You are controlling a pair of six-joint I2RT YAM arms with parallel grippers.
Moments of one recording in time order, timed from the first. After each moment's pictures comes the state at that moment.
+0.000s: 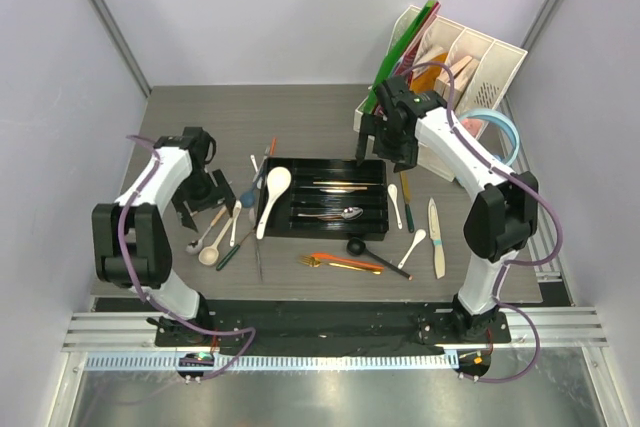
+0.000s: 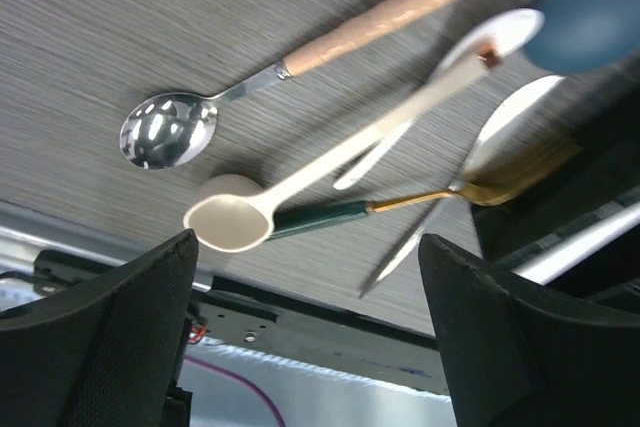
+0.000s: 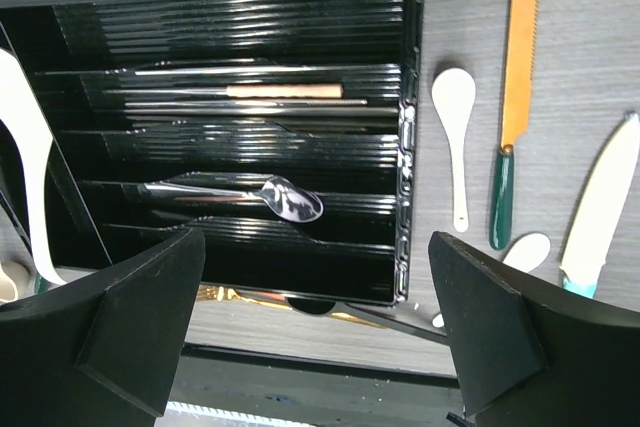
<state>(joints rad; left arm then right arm) -0.04 1.58 1.20 -1.12 -0.05 -0.56 0.43 1.82 1.72 -1.07 -0.01 0.57</state>
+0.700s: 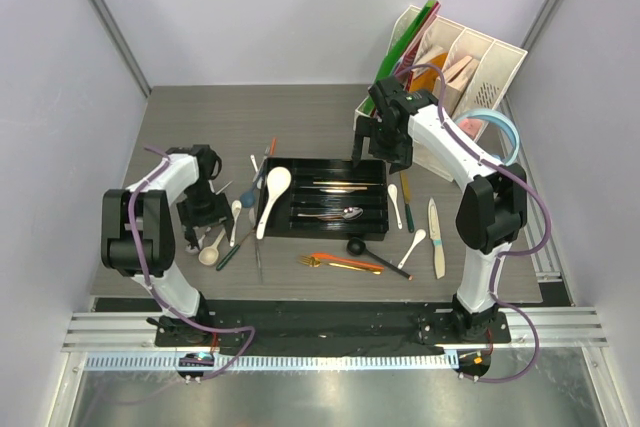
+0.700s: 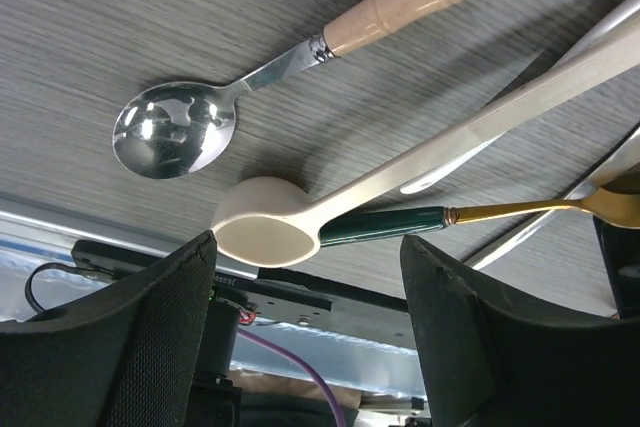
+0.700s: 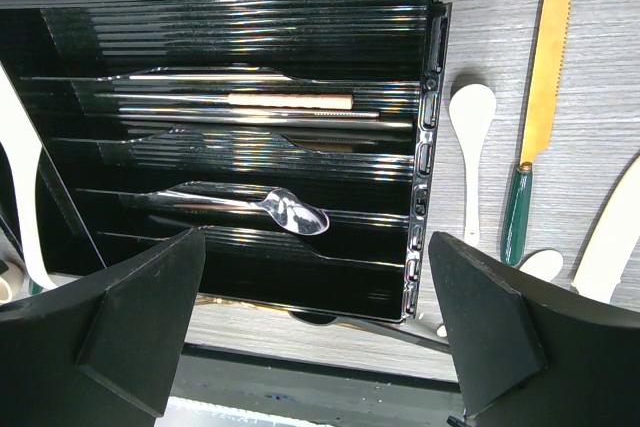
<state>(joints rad) -0.04 1.70 1.09 -1.12 -0.05 -0.44 0.43 1.91 1.77 -1.07 -0.04 0.55</state>
